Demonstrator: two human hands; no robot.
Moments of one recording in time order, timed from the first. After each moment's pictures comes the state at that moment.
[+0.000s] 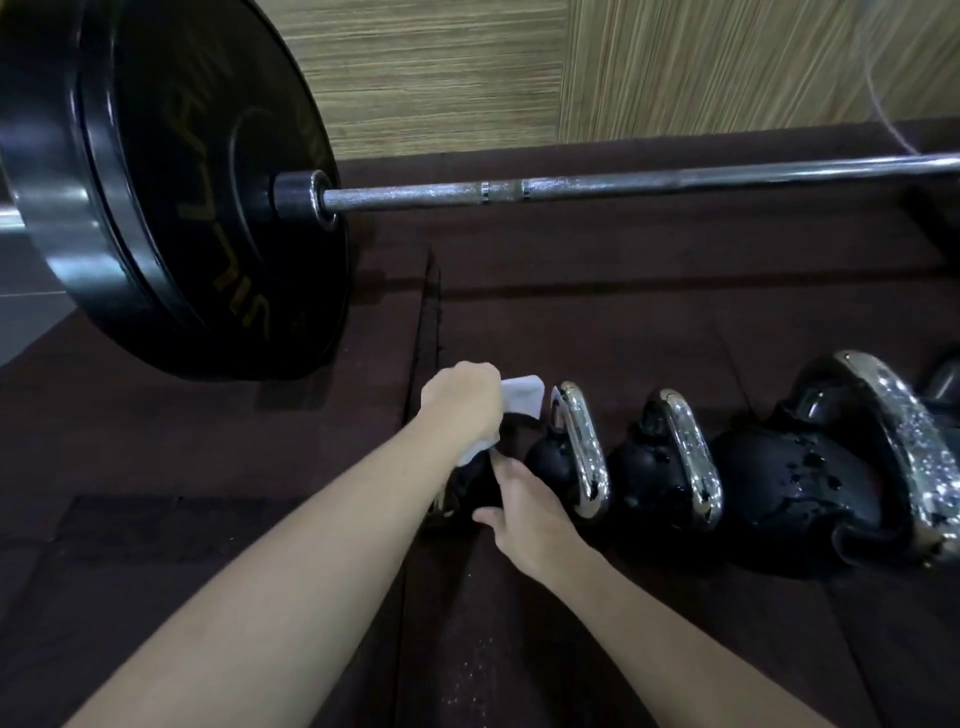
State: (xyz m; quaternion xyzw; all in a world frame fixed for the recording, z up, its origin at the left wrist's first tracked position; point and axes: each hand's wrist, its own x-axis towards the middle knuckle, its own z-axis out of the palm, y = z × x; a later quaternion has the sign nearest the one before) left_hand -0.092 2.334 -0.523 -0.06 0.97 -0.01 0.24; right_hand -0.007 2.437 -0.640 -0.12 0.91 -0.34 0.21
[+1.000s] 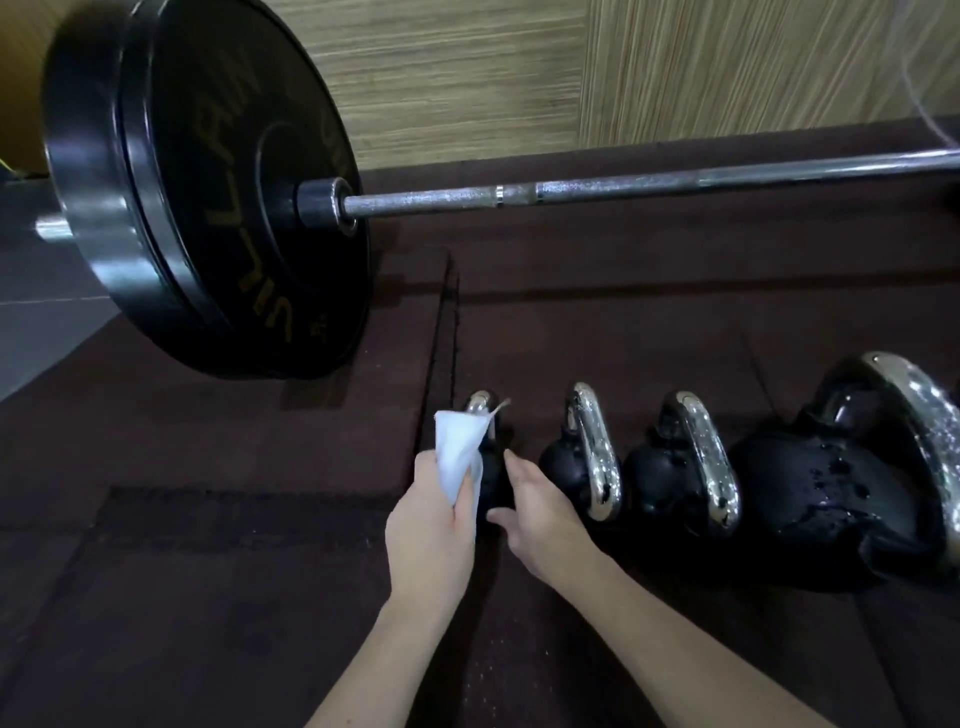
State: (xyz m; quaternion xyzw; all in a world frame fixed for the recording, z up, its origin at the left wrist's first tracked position) left_hand 0.048 2.314 -0.594 -0.21 0.92 0.32 -0.11; right_hand -0.010 2.436 -0.646 -0.11 0.91 -0.34 0.22
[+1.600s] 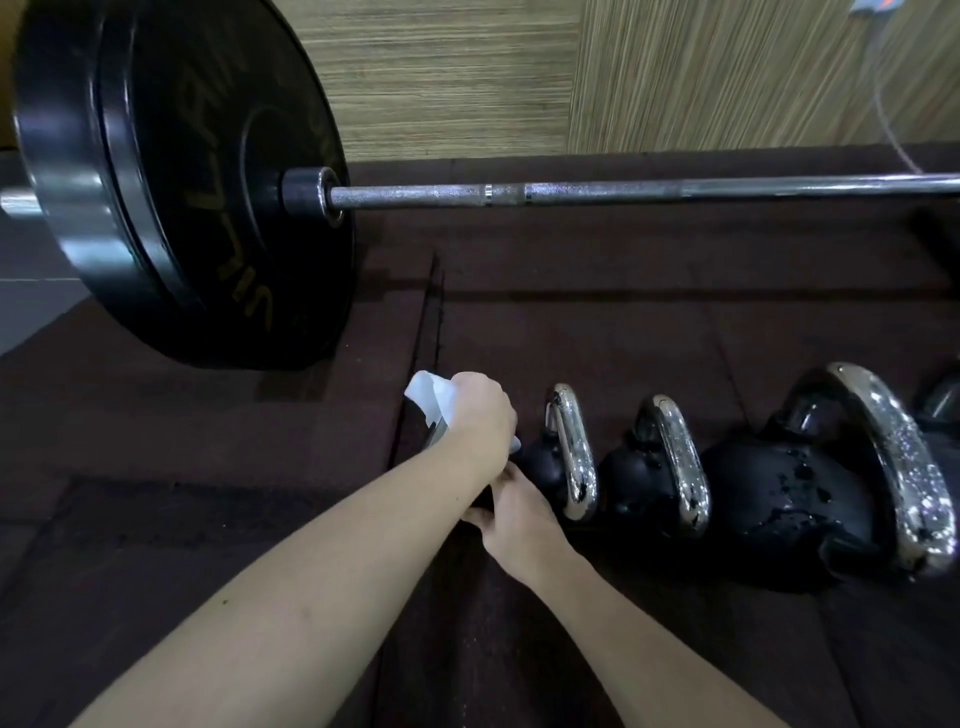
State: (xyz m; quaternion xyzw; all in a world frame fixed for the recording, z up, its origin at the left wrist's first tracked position) left_hand -0.096 2.356 -0.559 0.08 0.92 -0.26 0.29; right_hand -0.006 2.438 -0.643 -0.12 0.91 -0.33 0.20
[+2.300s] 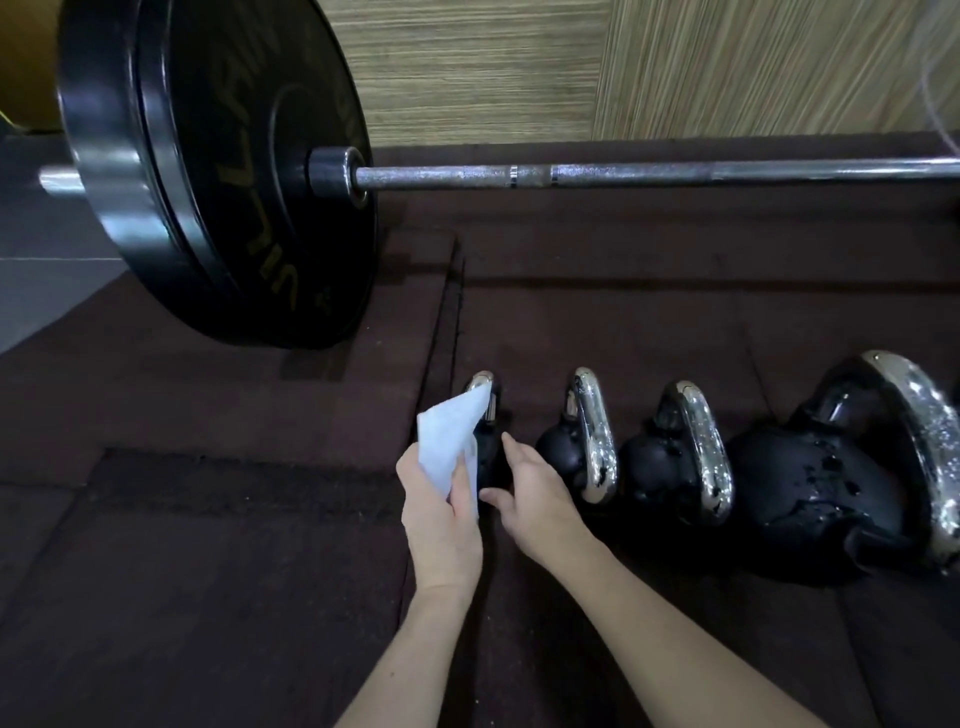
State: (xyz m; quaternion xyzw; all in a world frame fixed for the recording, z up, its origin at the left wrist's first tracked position) left_hand 0.063 2.342 -0.619 -0.32 0.77 0.52 -0.17; right_hand -0.005 2.440 -0.641 -0.12 0.90 -0.36 0.20
